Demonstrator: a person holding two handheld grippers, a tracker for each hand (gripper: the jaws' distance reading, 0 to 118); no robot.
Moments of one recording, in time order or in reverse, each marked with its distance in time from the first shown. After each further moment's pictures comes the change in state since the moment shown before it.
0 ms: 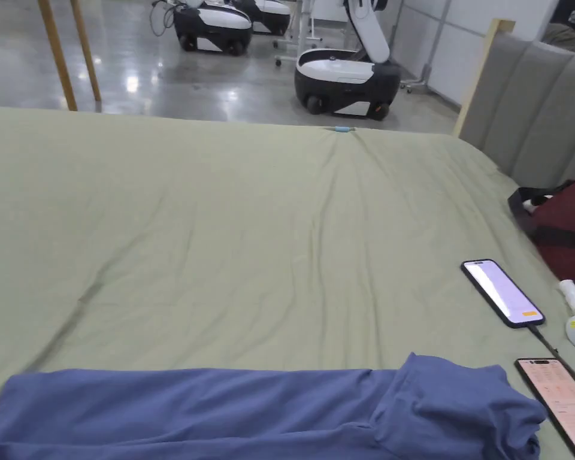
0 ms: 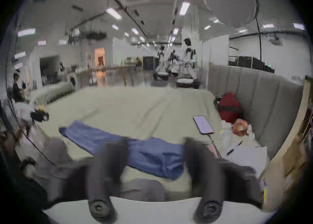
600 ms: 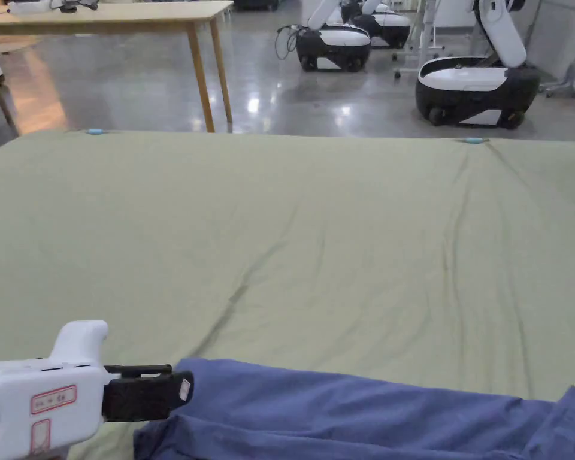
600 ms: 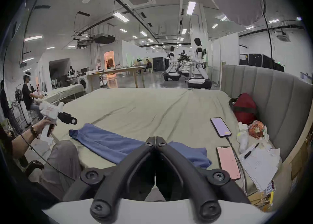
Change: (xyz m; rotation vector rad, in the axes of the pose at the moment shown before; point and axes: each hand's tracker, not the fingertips) left arm -0.058 0.027 -0.154 -0.318 -0.061 0.135; right arm -0.024 0.000 -0.031 -0.039 0.057 0.030
